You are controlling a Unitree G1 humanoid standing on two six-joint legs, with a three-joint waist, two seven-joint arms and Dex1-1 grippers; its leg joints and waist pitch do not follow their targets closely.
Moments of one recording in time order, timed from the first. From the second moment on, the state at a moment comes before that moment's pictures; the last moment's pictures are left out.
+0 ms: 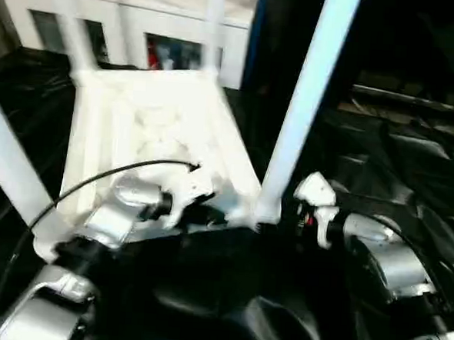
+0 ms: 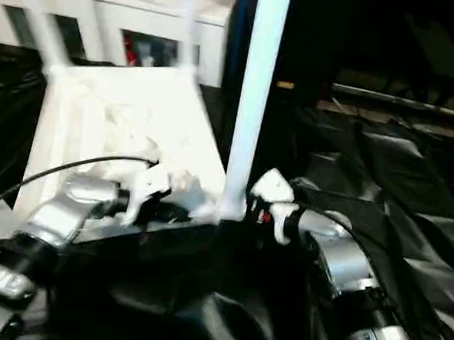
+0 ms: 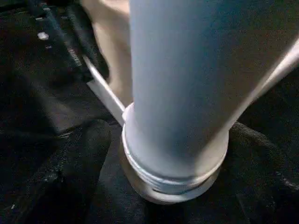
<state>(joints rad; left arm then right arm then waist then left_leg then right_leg) -0.56 0.38 -0.29 0.48 0.00 0.17 -1.24 -0.38 -0.41 0.21 0.31 0.11 0.24 1.00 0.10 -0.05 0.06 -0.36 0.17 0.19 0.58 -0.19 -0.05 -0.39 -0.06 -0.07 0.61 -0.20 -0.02</state>
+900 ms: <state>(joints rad) -0.52 0.41 -0.30 0.41 -0.02 0.19 -1.33 -0.35 -0.43 0.21 0.26 0.18 0.27 1.10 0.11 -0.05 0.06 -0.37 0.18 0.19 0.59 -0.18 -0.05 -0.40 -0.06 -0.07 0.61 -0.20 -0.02</state>
